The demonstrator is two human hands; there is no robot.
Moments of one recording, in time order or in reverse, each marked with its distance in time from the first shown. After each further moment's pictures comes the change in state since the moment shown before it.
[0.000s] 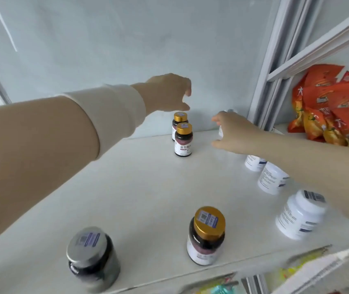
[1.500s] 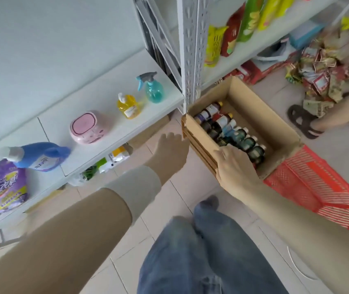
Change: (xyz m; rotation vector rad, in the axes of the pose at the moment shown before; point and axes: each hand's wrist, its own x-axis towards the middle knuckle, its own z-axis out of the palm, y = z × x) left_hand -0.444 0.336 0.355 0.273 -0.678 0.461; right_hand -0.584 0.136 0.307 -0.209 -0.452 0.319
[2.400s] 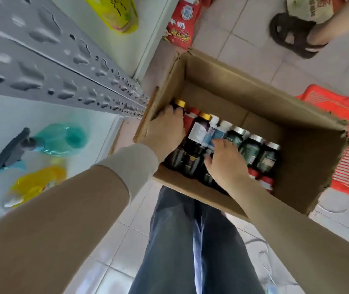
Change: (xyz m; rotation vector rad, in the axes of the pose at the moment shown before) left_hand 0.391 0.032 0.059 -0.243 -0.231 0.249; right_hand 0.251 0.111 0.151 0.722 -0.280 0.679
